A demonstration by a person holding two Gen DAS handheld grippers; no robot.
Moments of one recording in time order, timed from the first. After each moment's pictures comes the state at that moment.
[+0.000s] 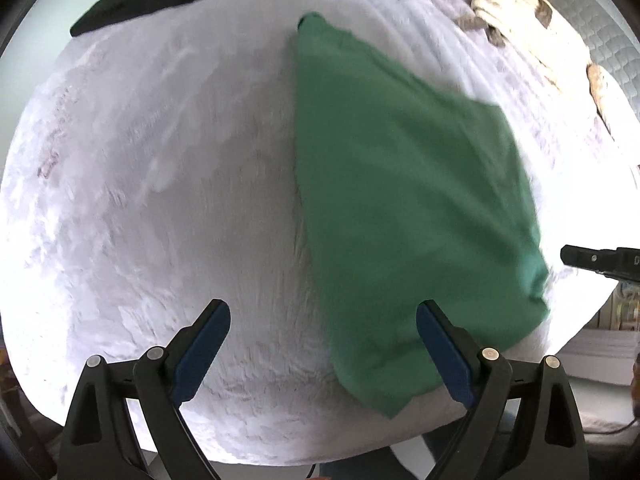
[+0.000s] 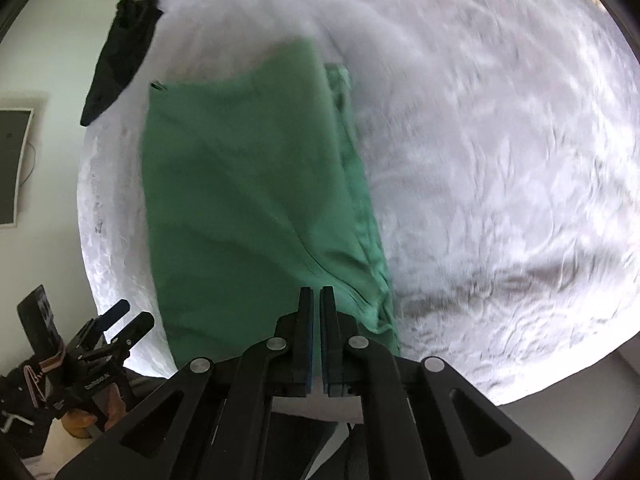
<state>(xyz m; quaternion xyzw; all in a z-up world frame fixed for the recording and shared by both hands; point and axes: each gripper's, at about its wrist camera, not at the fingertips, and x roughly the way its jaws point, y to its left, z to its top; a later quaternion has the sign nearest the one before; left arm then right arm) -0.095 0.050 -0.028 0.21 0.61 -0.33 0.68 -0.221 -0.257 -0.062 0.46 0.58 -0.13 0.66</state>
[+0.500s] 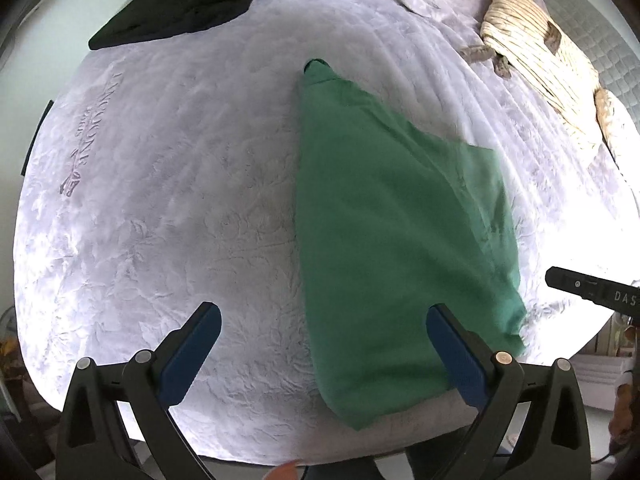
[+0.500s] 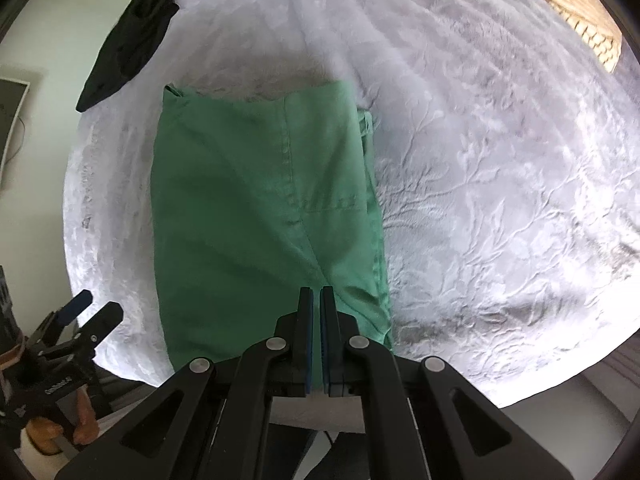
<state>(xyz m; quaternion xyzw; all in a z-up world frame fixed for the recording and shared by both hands) -0.094 0.033 0.002 0.20 0.60 -0.31 0.71 -0.183 -0.253 -0.028 0.38 0.60 -0.15 0.69</state>
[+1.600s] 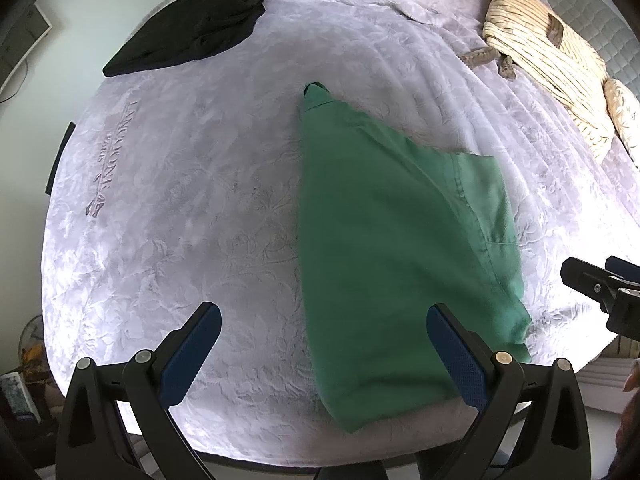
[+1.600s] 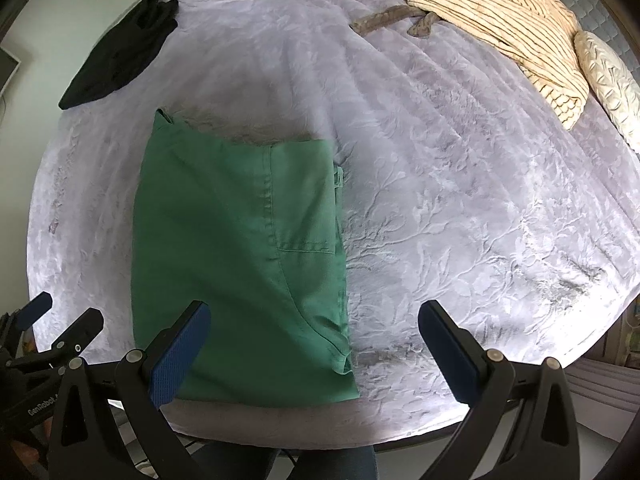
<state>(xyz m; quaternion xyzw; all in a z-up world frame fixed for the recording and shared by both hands) -0.115 0.014 0.022 0.24 0.57 -0.28 0.73 -0.174 -0.245 0.013 0.29 0.59 -0.23 0.72</state>
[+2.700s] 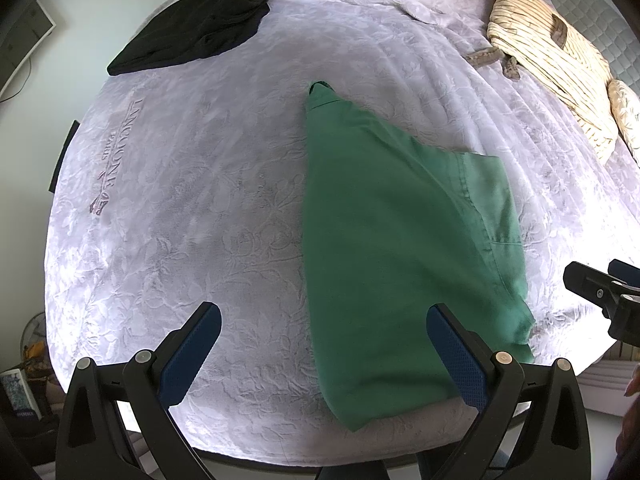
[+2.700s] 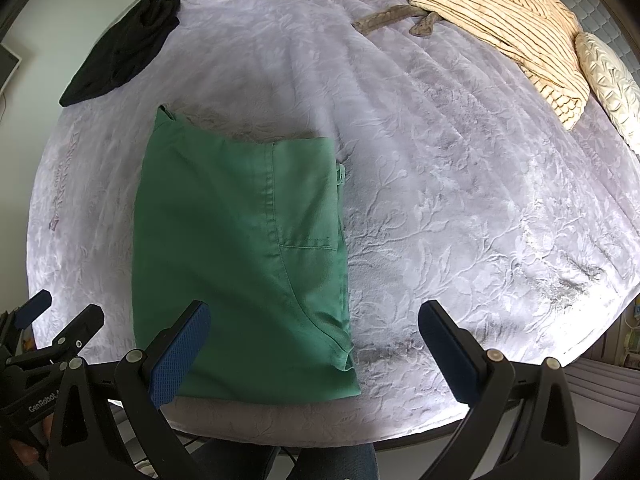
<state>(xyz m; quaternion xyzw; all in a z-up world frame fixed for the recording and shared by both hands) -0.115 0.016 0.022 0.24 0.57 -0.28 0.74 -0.176 -0.241 0.014 0.29 0.59 -0.23 0.72</state>
